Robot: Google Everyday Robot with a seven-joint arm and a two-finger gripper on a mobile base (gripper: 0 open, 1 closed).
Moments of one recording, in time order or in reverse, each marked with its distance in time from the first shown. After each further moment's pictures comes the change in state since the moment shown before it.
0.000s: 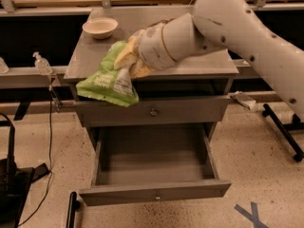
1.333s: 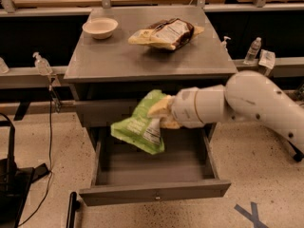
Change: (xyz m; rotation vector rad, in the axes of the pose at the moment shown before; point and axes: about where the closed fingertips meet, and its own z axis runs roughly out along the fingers) arm -0.066 0.144 -0.018 -0.040 0.087 0.216
